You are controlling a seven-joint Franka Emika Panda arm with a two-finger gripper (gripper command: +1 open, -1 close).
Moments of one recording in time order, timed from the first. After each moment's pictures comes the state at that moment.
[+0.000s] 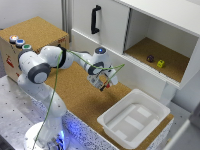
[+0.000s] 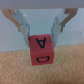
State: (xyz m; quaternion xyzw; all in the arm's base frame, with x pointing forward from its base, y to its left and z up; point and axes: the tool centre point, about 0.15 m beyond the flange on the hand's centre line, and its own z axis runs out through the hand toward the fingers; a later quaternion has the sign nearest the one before) arm 0.441 -0.158 0.336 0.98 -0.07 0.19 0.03
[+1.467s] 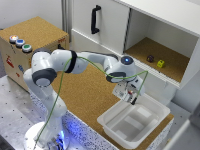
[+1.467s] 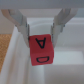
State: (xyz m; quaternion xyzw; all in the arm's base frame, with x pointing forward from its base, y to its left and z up) arm 0.401 -0.345 0.314 0.99 -0.02 0.13 0.03
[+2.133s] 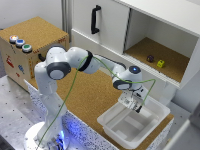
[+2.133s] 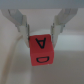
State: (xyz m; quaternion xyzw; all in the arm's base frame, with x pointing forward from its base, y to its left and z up) arm 0.417 -0.375 0.242 1.00 0.00 0.08 0.03
